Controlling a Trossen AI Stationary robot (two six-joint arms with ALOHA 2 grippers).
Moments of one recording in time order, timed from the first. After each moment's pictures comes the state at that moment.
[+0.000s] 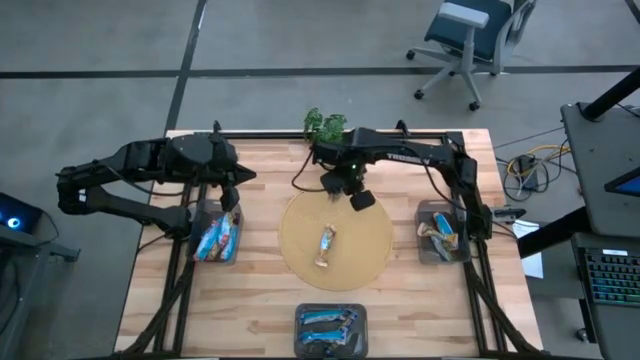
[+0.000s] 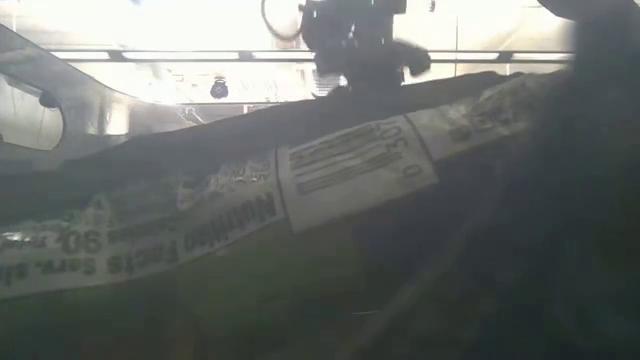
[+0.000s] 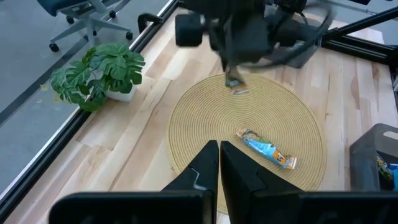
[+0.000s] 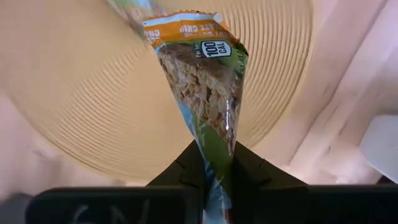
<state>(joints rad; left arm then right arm) 0.09 0.93 1.29 -0.96 -0.18 -0.22 -0.23 2.08 2.01 -1.41 -0.06 -0.63</state>
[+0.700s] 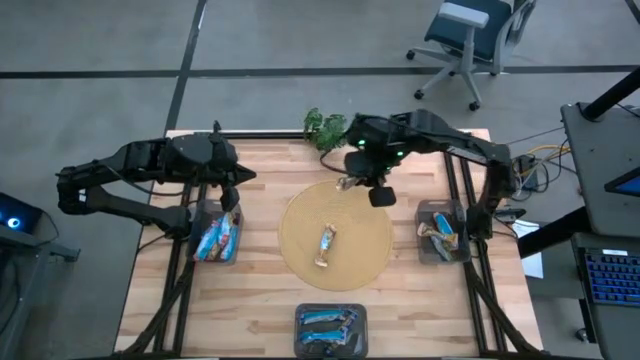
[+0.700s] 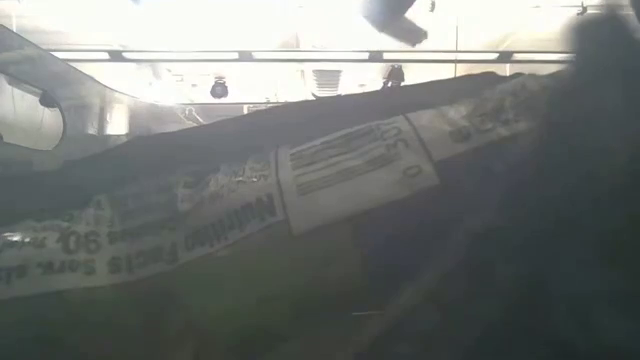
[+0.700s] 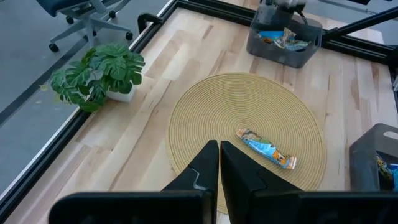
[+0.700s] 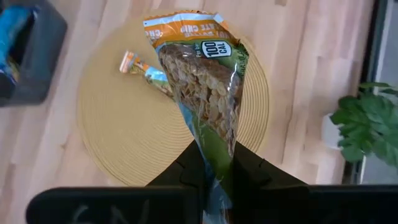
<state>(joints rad) 0.09 0.93 1.29 -0.96 -0.18 -0.22 -0.16 1.80 2.12 -1.46 -0.14 -0.36</state>
